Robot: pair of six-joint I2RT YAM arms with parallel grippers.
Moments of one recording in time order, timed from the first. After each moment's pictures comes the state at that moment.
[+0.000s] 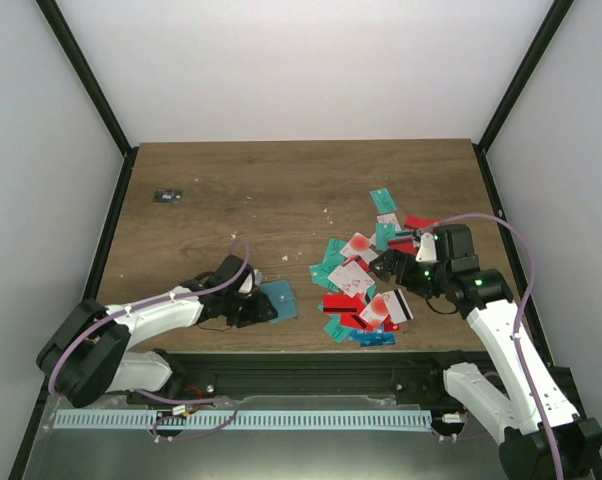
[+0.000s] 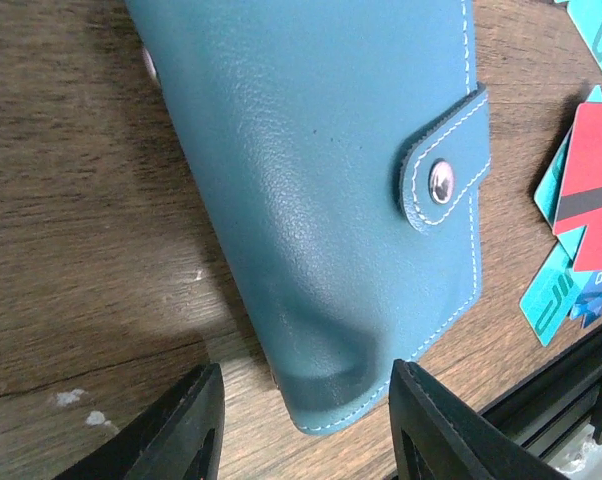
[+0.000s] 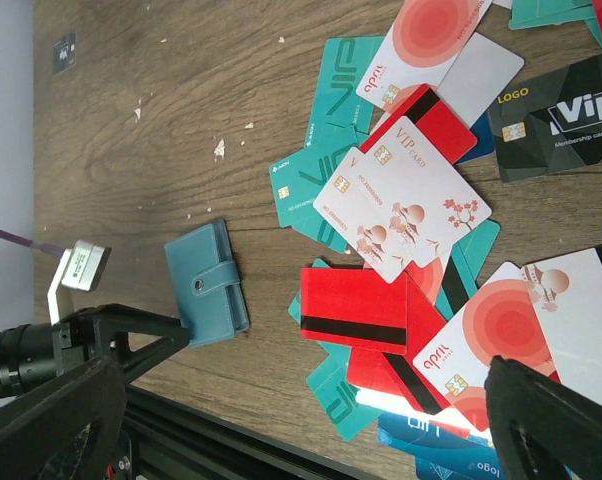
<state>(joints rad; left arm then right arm) -0.67 1.30 0.49 -0.27 0.40 -0.79 0.22 0.82 0.79 -0.84 -0.45 0.54</state>
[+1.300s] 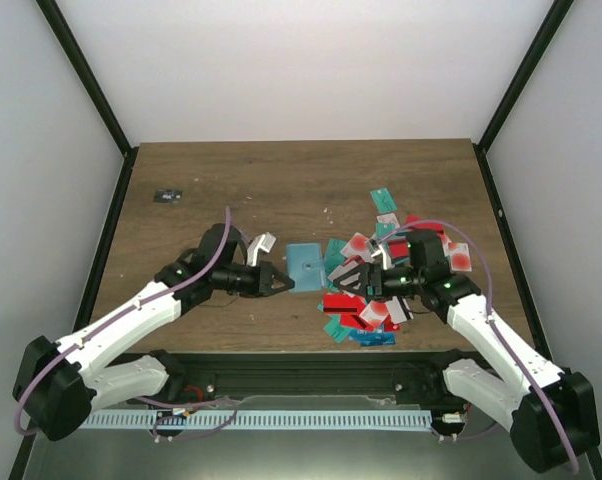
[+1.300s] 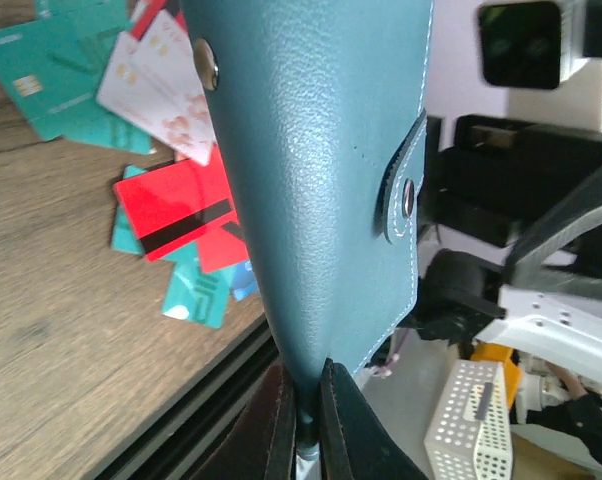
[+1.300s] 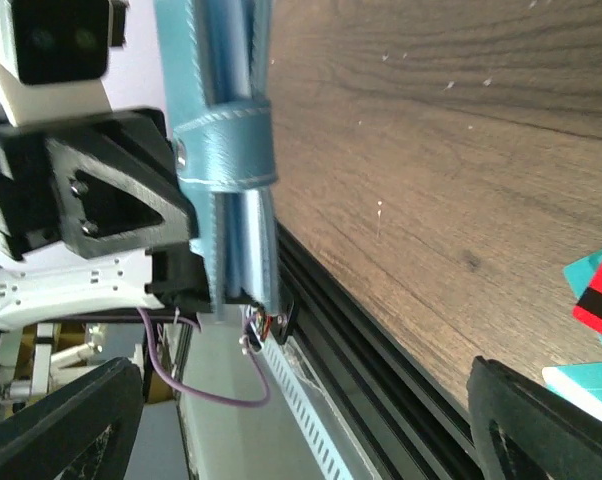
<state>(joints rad) -0.67 1.09 0.73 -0.33 0.64 -0.76 0.35 0.93 0.58 -0.34 -0.96 0.61</state>
